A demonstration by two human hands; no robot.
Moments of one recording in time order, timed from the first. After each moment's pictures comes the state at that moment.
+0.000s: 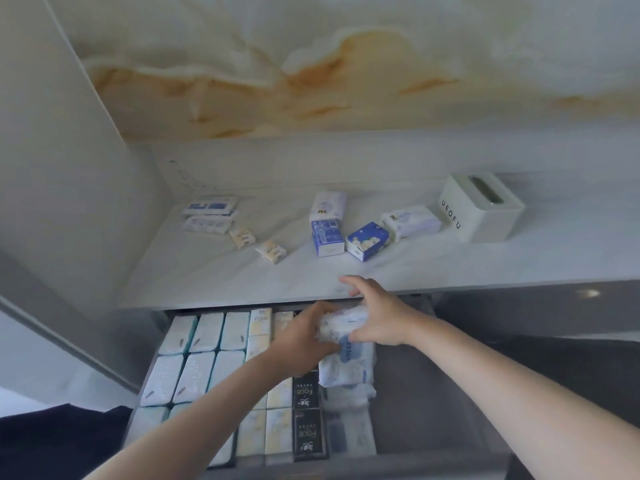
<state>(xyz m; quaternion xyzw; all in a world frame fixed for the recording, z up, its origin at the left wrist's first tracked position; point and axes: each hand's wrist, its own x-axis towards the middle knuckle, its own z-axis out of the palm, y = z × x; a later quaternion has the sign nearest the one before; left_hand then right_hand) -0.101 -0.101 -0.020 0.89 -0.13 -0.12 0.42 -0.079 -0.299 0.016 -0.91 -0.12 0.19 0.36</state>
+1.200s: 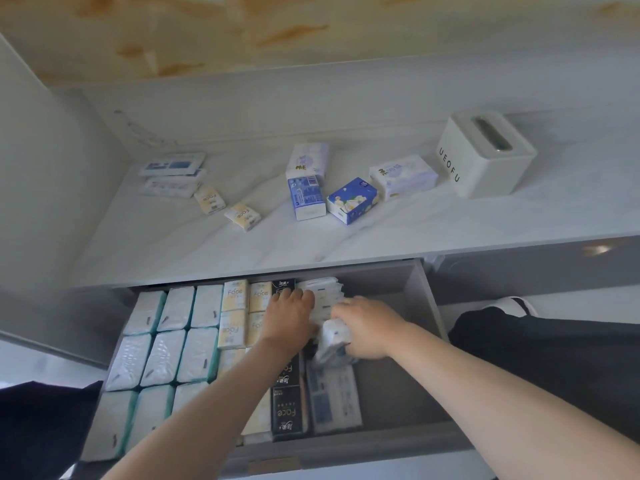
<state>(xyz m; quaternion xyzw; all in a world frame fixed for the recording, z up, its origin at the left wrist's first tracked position) -0.071 -0.131 -0.105 0.99 -0.14 -0.07 0.01 -0.083 -0.311 -0.075 -0.94 -0.25 0.21 0.10</state>
